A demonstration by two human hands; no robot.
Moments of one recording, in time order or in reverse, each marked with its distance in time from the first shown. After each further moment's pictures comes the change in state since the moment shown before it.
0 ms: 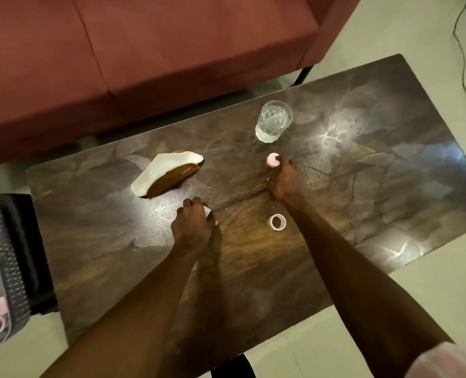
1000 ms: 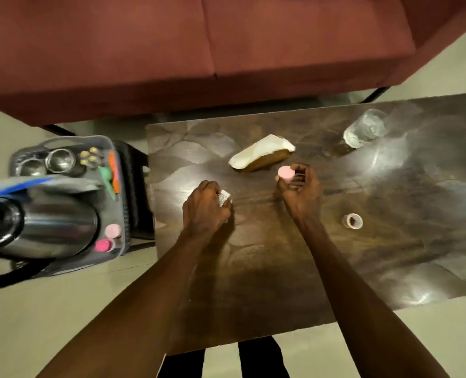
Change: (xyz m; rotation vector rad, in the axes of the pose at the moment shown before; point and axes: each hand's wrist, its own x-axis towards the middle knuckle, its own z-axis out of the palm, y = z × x) left_hand -0.061 -0.172 -0.090 -0.252 0.264 -0.024; right_hand -0.129 -0.159 0.084 0.539 0.164 -0.178
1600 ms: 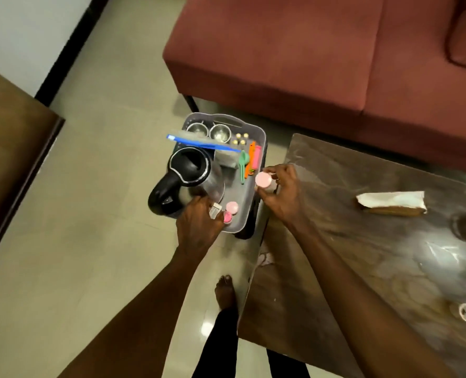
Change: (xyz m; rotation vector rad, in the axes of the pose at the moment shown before) left_hand -0.104 -0.229 -0.146 -0.129 0.288 -0.465; right_hand -0.132 -0.158 0.245 -0.055 -0.636 -0.509
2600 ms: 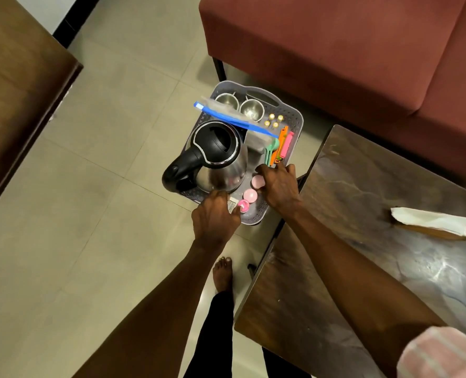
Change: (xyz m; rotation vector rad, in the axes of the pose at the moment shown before) left_hand 0.003 -0.023 0.042 0.171 0.064 -0.051; right_hand 0.035 0.033 0.082 -0.802 -0.477 -0.195
